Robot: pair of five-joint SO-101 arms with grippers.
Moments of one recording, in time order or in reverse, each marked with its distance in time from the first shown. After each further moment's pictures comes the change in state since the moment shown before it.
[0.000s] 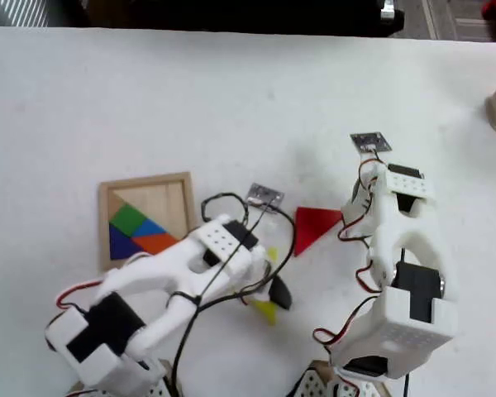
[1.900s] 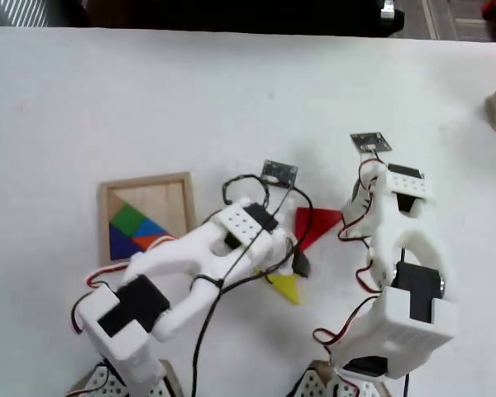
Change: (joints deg) left arm 0.8 10.5 -14.2 -2.4 6.1; right arm 0.0 0.0 0.0 0.0 0.0
